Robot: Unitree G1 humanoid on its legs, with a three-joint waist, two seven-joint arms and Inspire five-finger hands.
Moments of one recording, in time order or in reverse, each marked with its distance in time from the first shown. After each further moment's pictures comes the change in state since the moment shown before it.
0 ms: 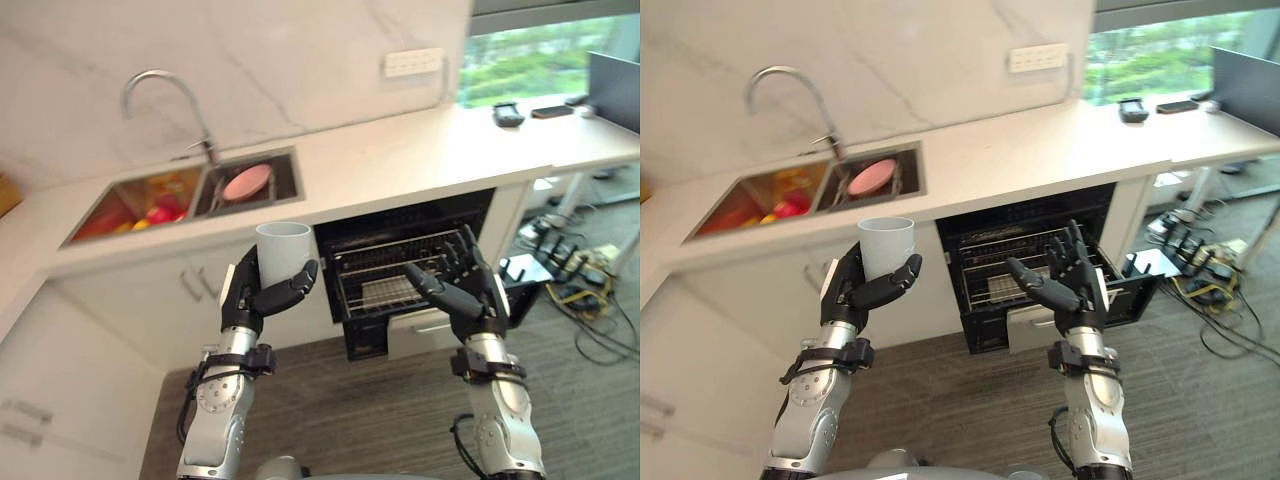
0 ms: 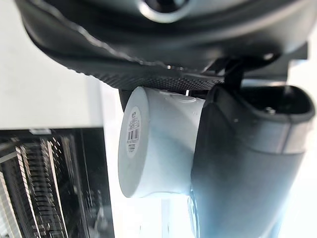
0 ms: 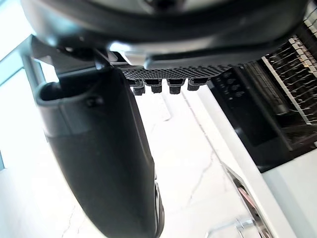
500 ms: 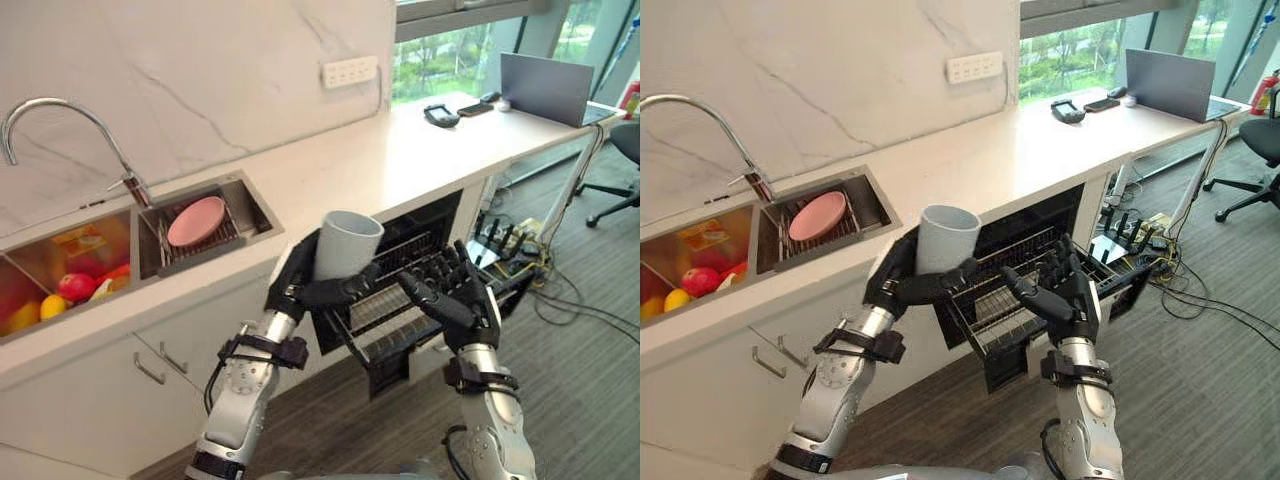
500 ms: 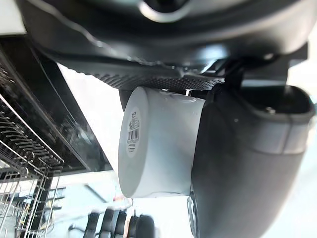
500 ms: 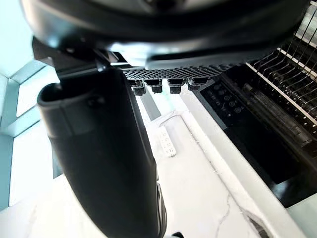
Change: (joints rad) left arm -0.117 0.031 -0.202 0.015 0.048 0.002 -0.126; right arm 0.083 0.078 -0.018 -0.055 0.003 0.042 -0.028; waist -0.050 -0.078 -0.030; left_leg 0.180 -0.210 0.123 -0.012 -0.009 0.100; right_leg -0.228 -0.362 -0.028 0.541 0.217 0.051
